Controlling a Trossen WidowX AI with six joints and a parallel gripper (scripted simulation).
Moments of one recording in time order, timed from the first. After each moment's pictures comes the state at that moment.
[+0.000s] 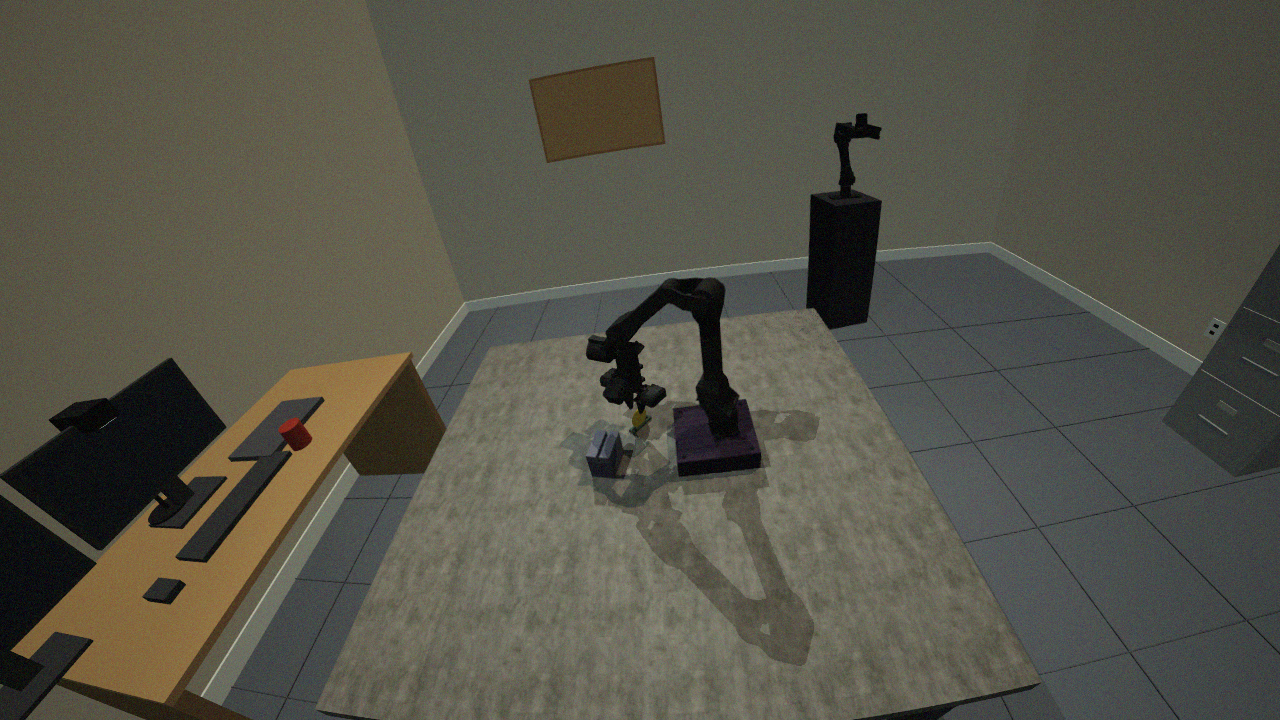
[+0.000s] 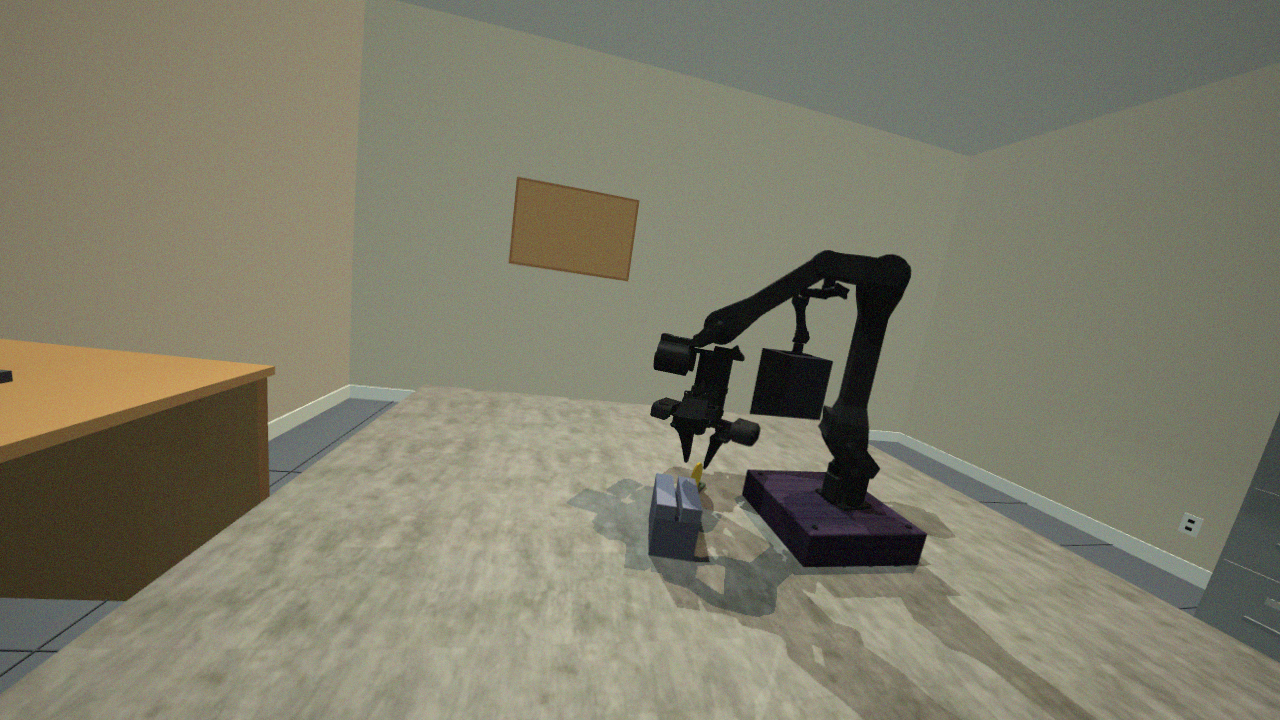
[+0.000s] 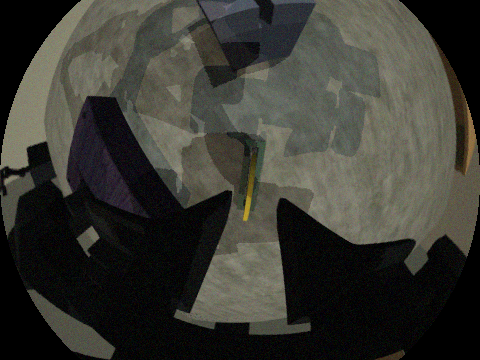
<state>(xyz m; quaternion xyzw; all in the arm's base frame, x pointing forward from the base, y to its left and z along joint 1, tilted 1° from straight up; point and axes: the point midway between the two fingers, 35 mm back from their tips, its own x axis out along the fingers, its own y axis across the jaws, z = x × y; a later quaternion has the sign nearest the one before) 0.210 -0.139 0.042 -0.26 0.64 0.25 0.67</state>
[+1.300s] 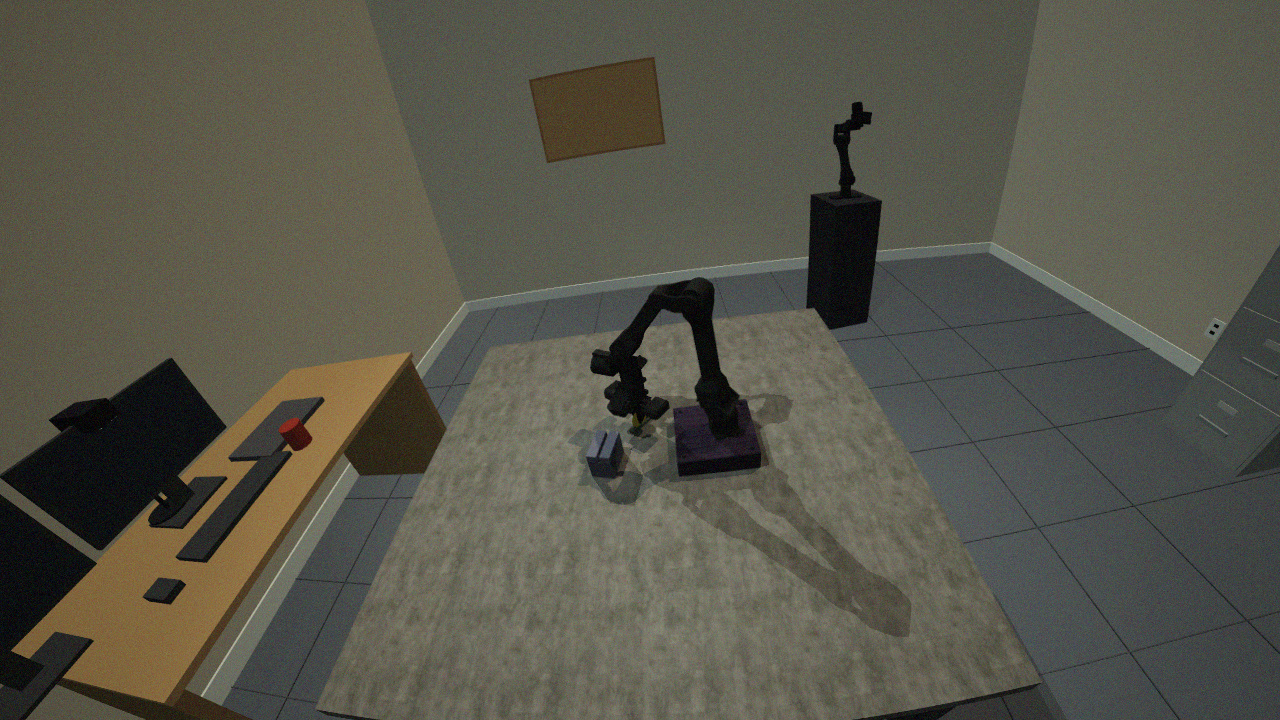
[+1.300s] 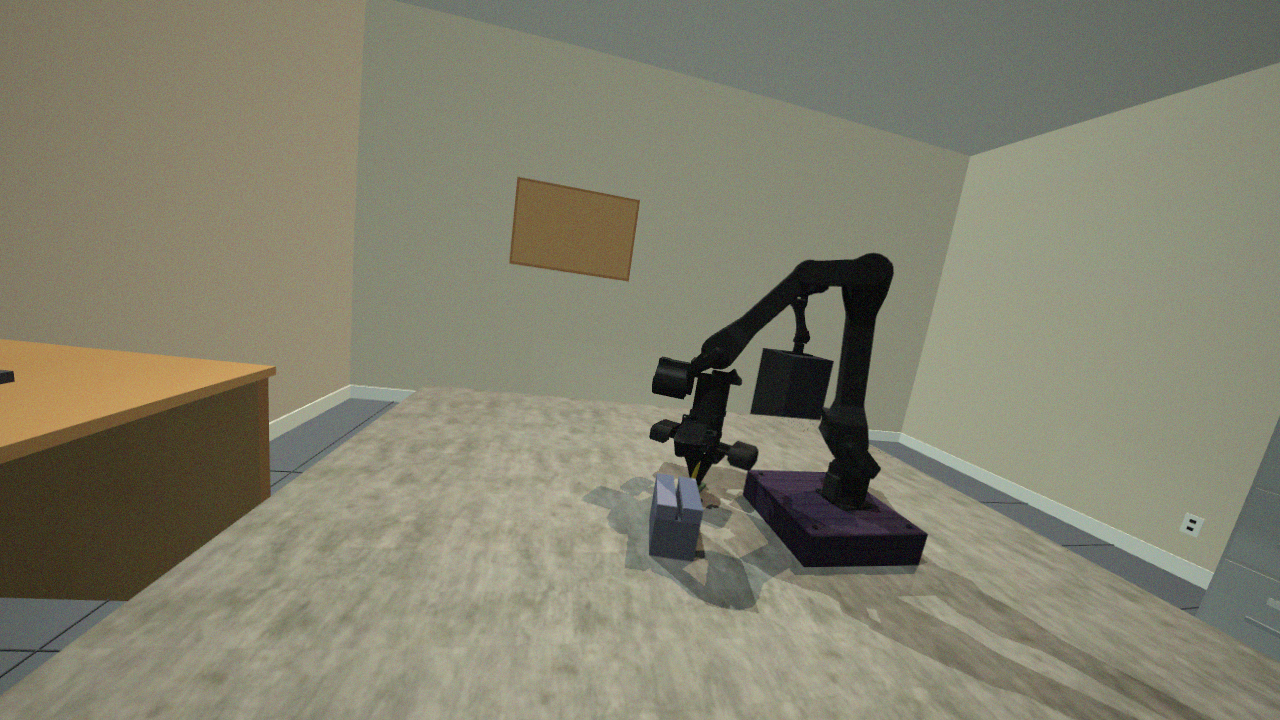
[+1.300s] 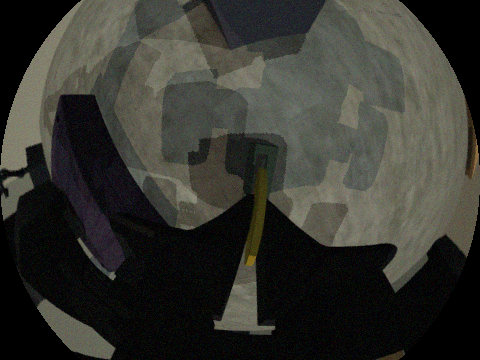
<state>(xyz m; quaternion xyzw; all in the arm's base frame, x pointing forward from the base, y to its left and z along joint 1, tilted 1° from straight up) 0.208 -0.137 0.000 -0.26 0.65 0.25 0.67</state>
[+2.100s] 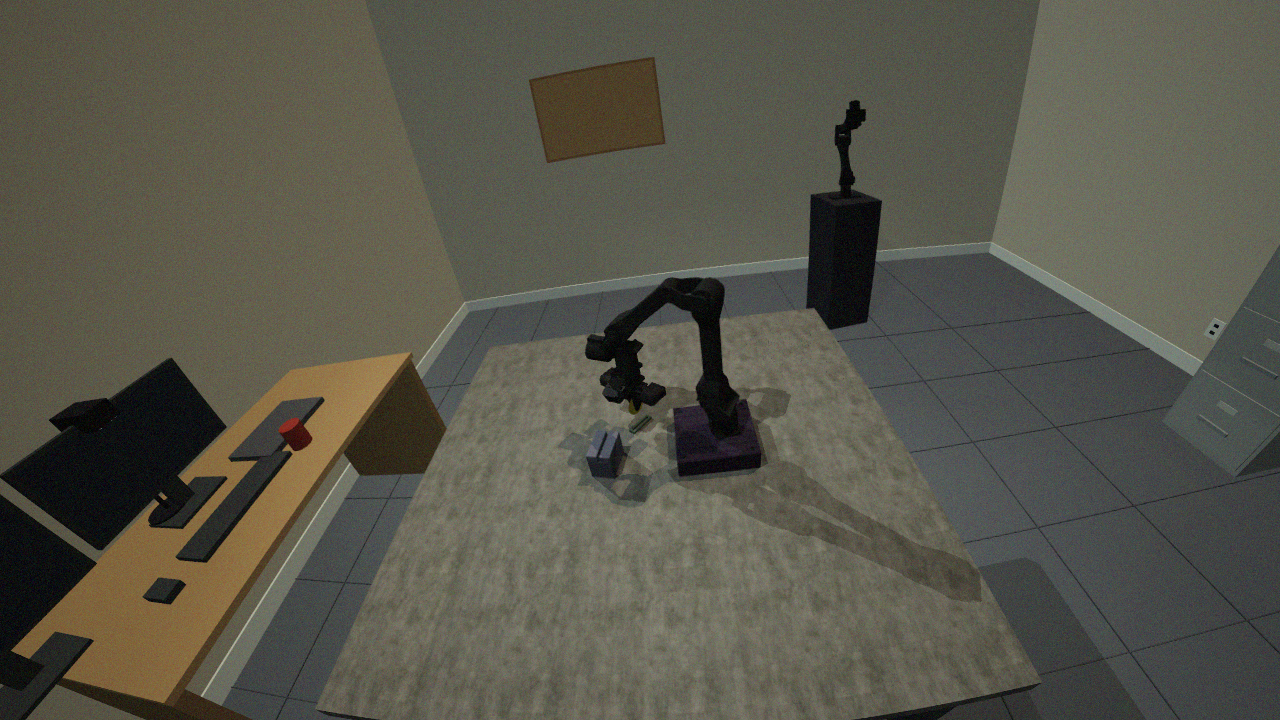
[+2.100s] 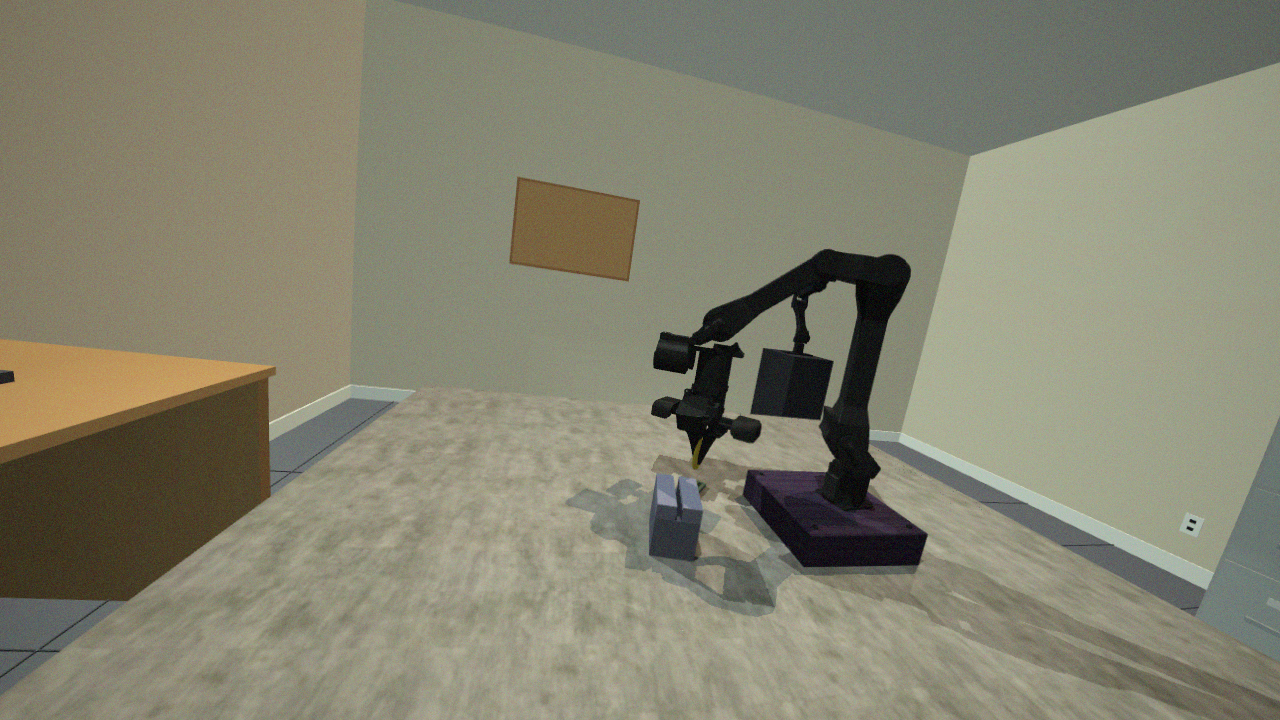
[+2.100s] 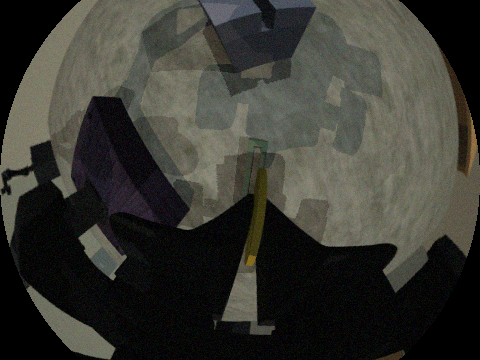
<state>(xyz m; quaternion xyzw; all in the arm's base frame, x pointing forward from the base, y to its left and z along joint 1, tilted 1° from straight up) 0.209 -0.138 0.046 -0.26 0.65 0.25 0.67</state>
